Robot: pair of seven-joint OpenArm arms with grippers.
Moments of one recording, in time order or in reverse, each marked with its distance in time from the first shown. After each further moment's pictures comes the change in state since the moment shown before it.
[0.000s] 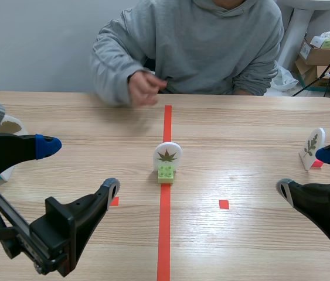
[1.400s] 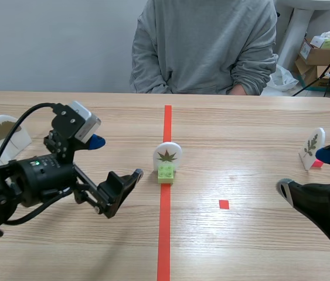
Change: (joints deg) left arm -39.6 -1.2 19.5 -40.6 4.1 -0.2 -1.7; right arm 0.0 0.0 0.0 0.0 0.0 0.0 0.0
